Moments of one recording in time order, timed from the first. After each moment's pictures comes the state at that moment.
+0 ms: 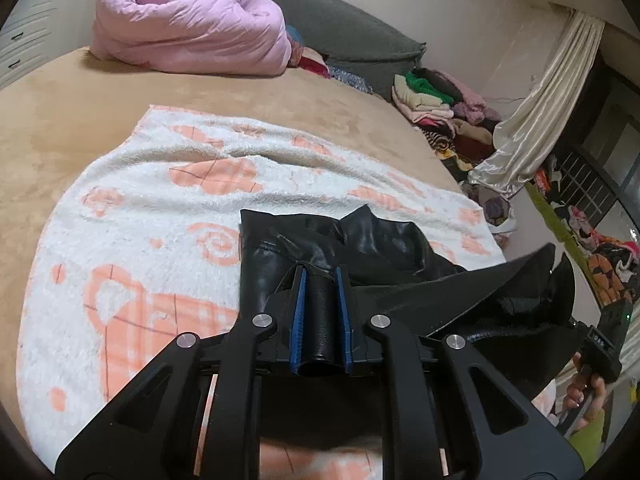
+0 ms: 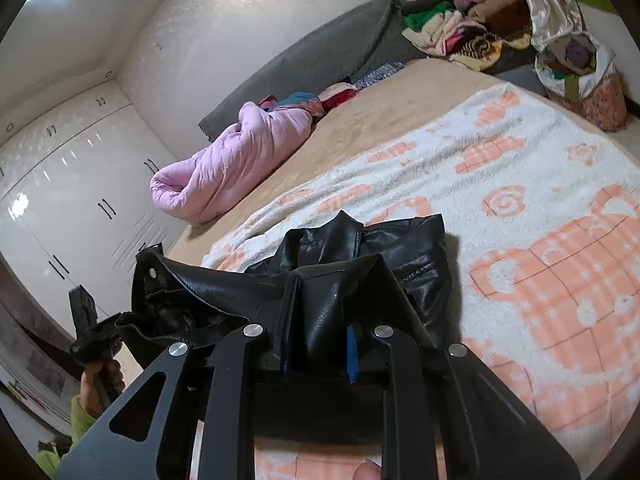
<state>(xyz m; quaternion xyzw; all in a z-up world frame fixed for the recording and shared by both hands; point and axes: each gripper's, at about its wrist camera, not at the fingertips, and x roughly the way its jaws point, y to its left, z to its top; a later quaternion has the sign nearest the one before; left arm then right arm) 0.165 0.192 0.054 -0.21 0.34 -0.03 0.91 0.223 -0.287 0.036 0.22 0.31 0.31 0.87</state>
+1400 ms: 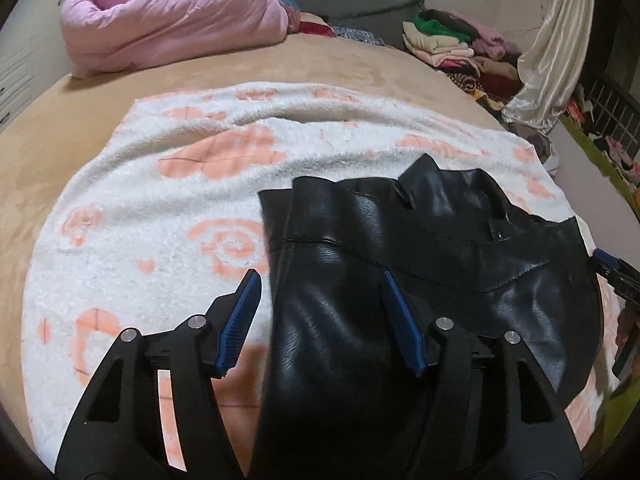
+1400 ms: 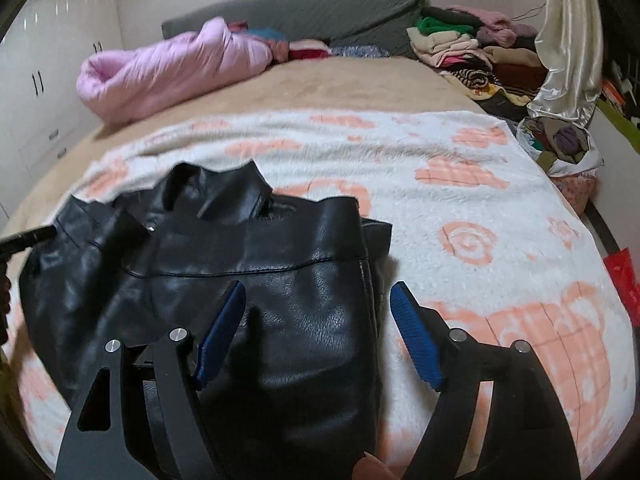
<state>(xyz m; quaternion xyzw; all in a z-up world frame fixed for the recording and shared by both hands) 0.235 0.186 -0.015 -0.10 0.41 -0.01 0.91 0.301 -0.221 -0.022 -0.04 0.36 0.21 0.91</state>
